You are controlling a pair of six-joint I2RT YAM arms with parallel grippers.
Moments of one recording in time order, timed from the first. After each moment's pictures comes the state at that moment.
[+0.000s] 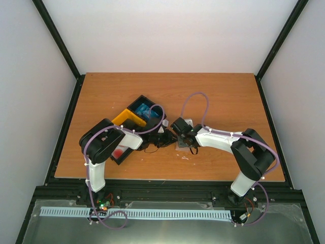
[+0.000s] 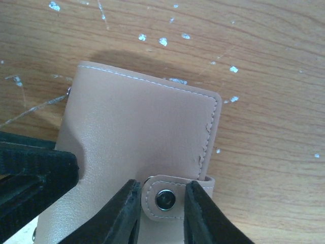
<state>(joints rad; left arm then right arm) -0.73 1.94 0.82 0.43 0.44 -1.06 0.77 1.66 0.94 -0.51 0.31 0.57</state>
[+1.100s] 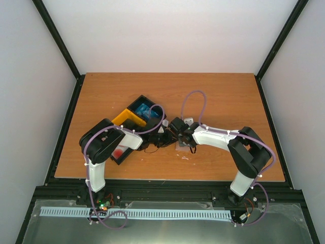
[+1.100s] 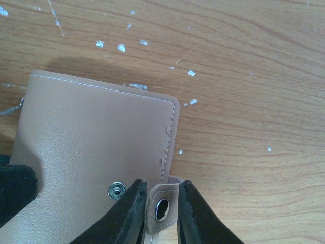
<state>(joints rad) -0.73 1.94 0.82 0.43 0.44 -1.06 0.79 1.71 1.00 -0.62 0.43 0.62</state>
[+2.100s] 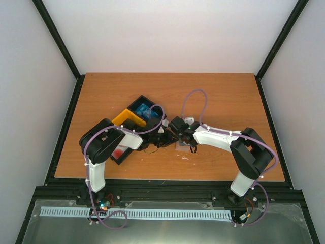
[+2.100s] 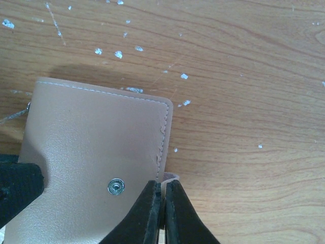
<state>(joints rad) -0.73 1.94 0.82 0.43 0.44 -1.06 0.79 1.69 1.01 -0.65 0.44 0.64</state>
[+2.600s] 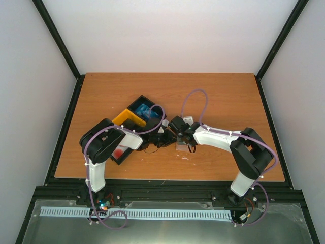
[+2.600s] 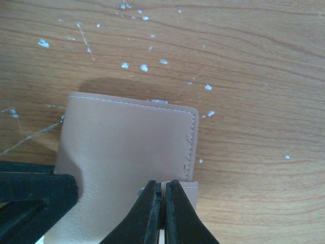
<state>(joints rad) -0.73 1.94 0.81 0.44 0.44 -1.06 0.79 1.69 1.00 -0.58 0.41 0.65</state>
